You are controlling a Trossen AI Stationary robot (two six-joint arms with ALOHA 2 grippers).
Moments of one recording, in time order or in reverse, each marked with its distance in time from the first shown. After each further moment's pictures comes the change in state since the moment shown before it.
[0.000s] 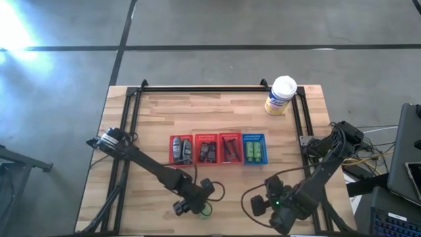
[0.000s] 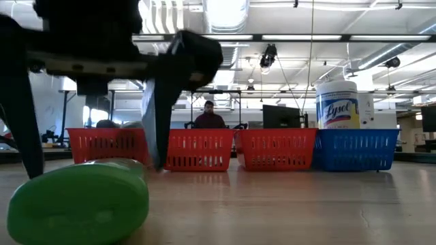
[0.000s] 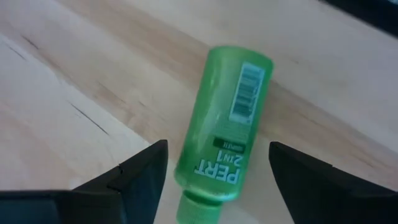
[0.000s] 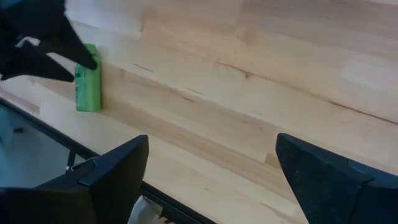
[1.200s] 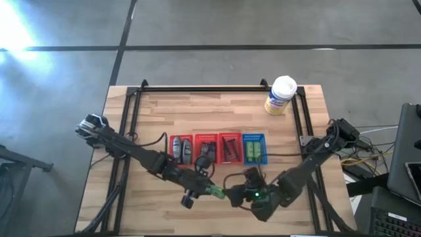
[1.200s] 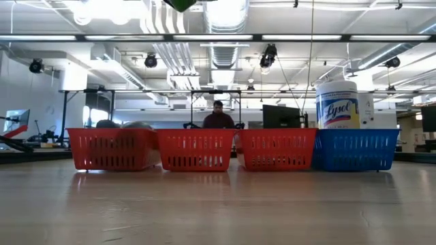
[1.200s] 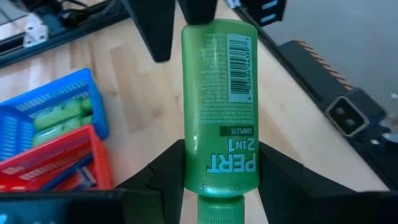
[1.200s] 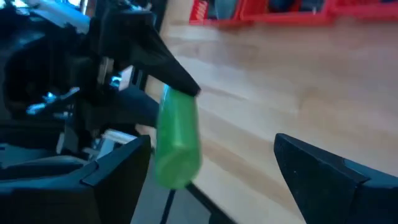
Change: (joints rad) left arm 0.048 -0.314 -0.005 0.070 -0.274 -0.398; right arm -0.186 0.001 -0.007 0.509 0.255 -0.335
